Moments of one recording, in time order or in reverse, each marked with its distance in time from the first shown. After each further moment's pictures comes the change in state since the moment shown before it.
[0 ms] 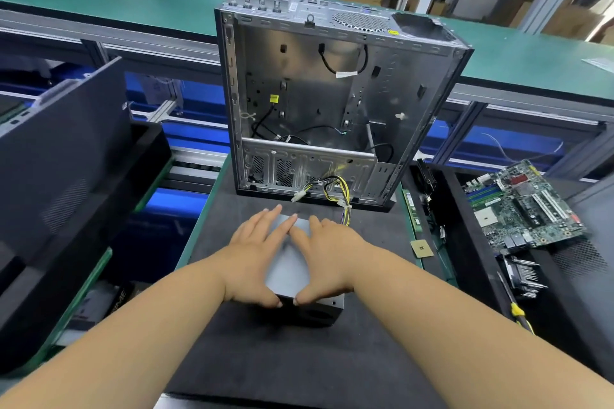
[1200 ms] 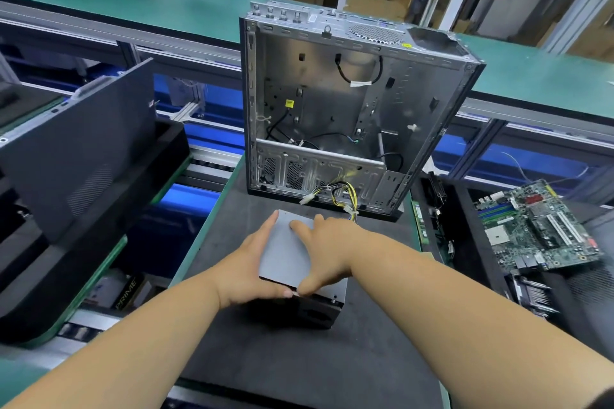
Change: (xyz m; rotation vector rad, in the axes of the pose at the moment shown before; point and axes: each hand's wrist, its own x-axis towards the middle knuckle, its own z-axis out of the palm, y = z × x) left_hand -0.016 -0.003 0.028 -0.723 0.112 -0.211; right_hand 0.010 0.006 -0.018 -0.045 -0.104 -0.027
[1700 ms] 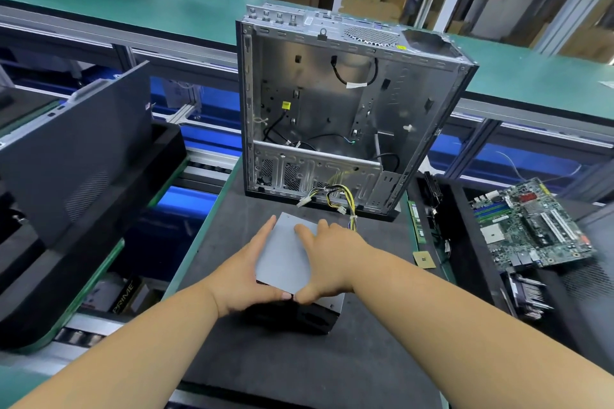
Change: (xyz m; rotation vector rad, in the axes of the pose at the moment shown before) left_hand -0.006 -0.003 0.005 -0.067 0.014 0.015; right_hand -0.015 -0.008 0.011 0.043 0.047 0.074
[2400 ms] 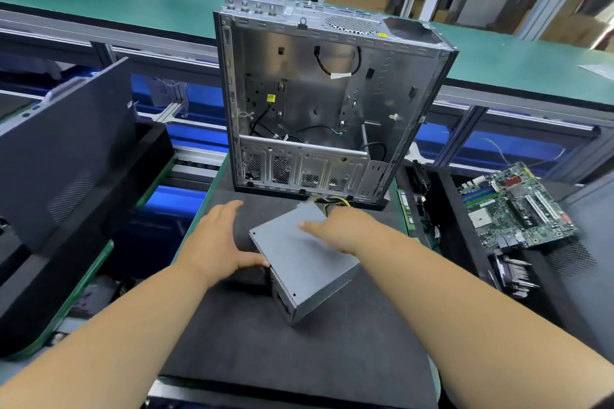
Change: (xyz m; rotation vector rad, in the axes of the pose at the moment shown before) left_hand 0.013 0.007 -0.028 0.434 0.341 -0.129; right_hand 0.015 0.041 0.000 0.524 -0.058 0.416
